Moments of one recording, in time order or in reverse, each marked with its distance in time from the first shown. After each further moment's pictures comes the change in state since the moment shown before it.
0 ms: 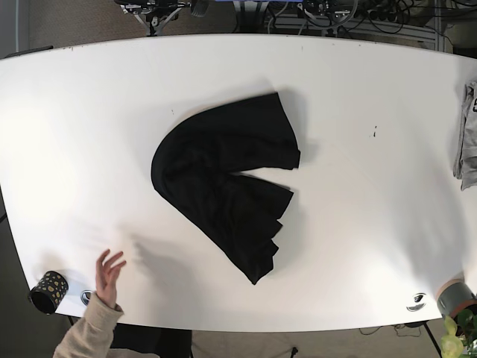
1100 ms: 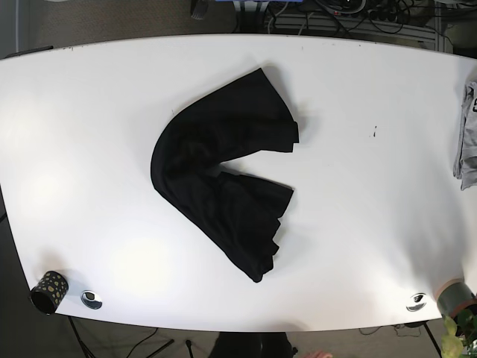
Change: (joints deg) left arm 42.9 0.0 3.5 59.7 -0.2 -0.2 5.7; right arm -35.2 0.8 4.0 36.7 0.2 -0.2 -4.9
